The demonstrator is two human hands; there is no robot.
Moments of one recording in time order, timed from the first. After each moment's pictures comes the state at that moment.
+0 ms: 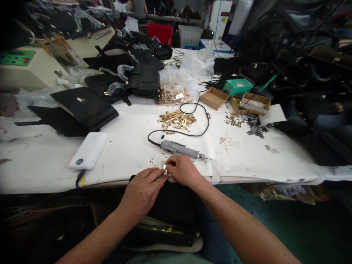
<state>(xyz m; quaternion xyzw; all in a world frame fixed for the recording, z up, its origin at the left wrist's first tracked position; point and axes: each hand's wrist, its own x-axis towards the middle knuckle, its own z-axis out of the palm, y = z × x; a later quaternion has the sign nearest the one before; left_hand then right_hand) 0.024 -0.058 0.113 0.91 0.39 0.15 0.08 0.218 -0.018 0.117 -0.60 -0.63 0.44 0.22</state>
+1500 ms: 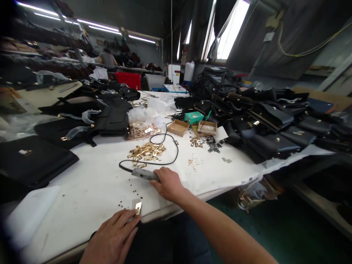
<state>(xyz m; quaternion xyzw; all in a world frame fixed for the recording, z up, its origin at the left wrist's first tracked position) 0.015 -0.040 0.095 0.93 0.32 0.19 -0.04 0.267 0.003 0.136 -0.64 -0.72 0.17 0.21</state>
